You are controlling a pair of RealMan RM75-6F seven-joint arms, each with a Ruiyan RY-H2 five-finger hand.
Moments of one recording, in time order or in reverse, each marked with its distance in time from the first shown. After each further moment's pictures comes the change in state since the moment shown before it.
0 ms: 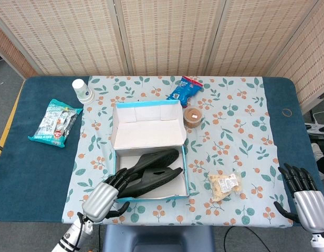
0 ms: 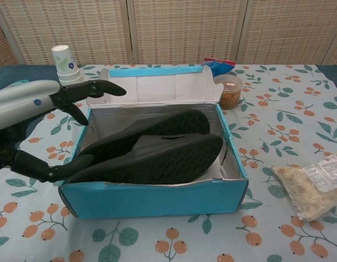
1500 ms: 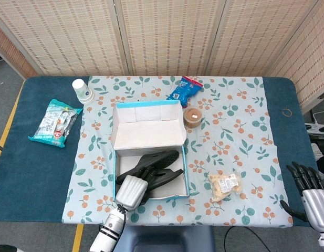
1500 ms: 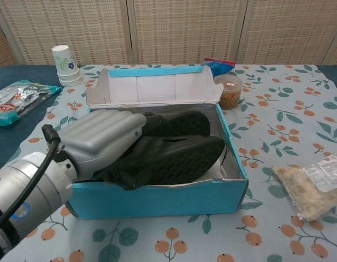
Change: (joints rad) left arm -0.180 -0.436 -0.074 0.243 -0.329 0.145 0.500; right arm 0.003 0.039 0.004 0.005 0.035 -0.005 0.087
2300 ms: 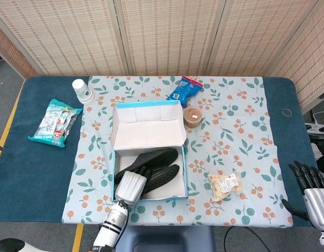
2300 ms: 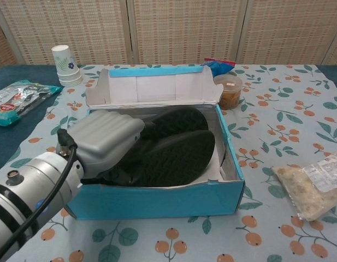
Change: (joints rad) left arm -0.067 -0.026 -0.002 0.072 -0.101 0.047 0.125; right arm 0.001 0.001 0.007 -0.003 0.023 -0.007 -0.006
